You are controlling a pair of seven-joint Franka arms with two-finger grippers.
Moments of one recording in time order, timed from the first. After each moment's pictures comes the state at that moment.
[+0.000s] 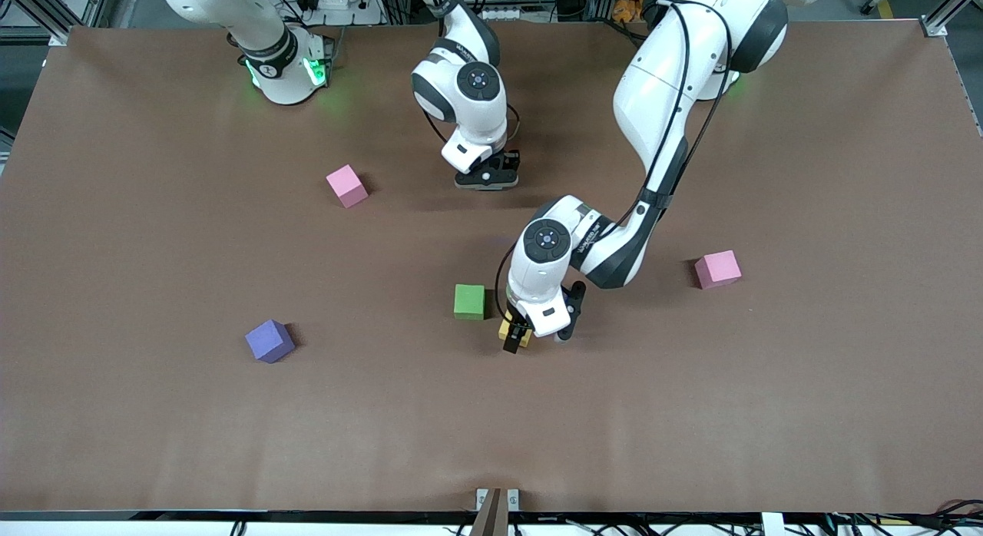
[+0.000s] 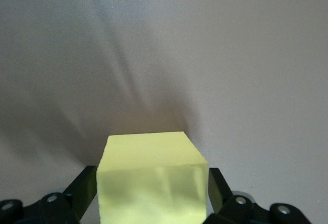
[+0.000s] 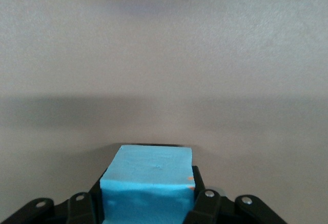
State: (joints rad) left arm -0.64 0.98 -0.02 -1.23 0.05 2.41 -1.88; right arm 1.10 0.48 -0.09 -2.01 0.15 2.47 0.87
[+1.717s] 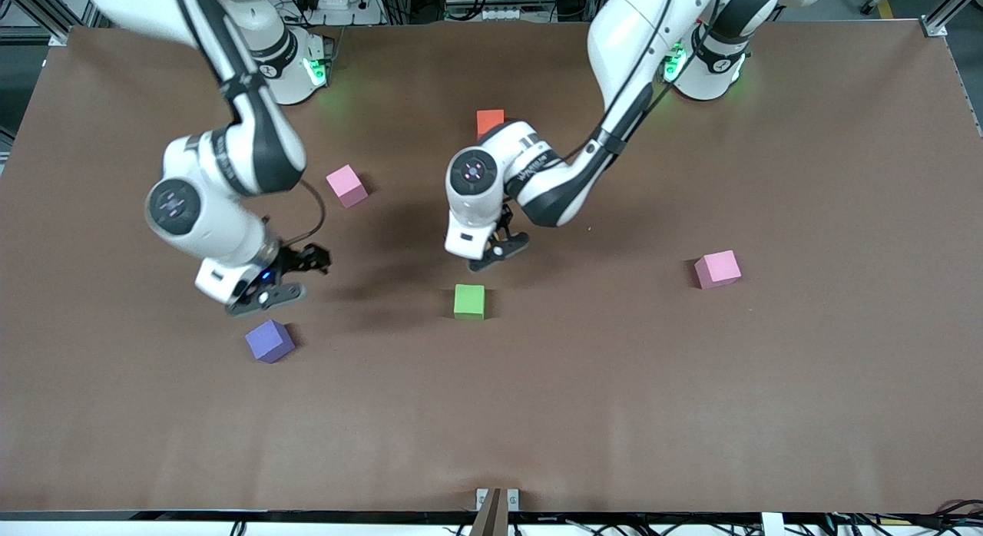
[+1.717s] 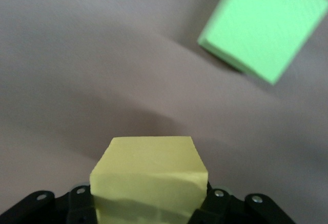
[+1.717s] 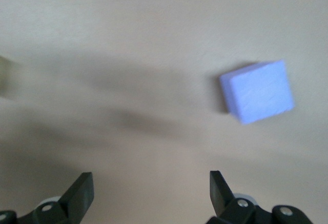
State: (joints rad) left arm -0.73 0.83 -0.21 -1.34 0.05 2.11 -1.34; right arm 0.31 0.35 -0.12 -1.87 0.12 2.19 -0.17
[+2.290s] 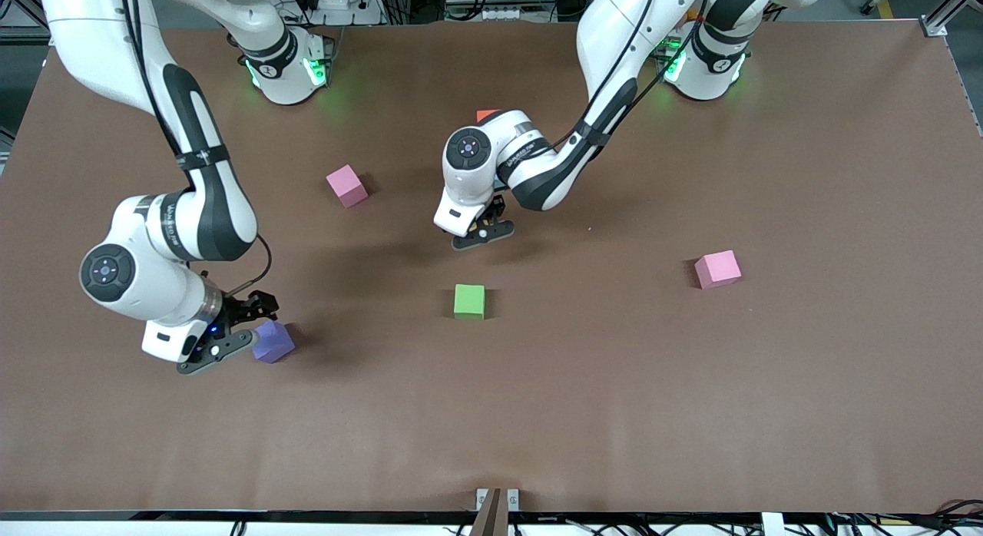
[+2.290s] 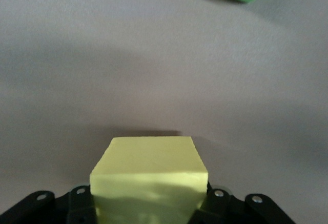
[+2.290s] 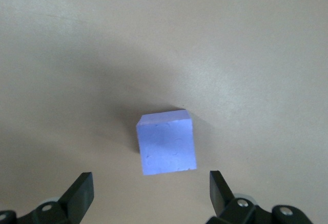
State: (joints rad) left arm -0.75 0.80 -0.24 -1.52 0.10 2.30 -1.29; right arm 0.20 0.53 -0.13 -1.66 0.10 2.19 -0.47
